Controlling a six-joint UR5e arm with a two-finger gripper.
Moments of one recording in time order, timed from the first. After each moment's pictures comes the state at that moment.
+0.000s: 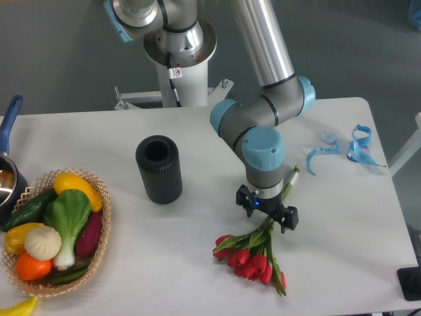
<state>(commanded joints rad) 2.54 -2.13 -1.74 -0.64 1.61 1.10</state>
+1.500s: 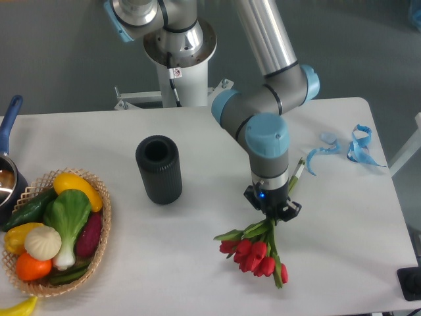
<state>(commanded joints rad) 2.57 -1.99 -1.73 -0.68 1.60 1.05</state>
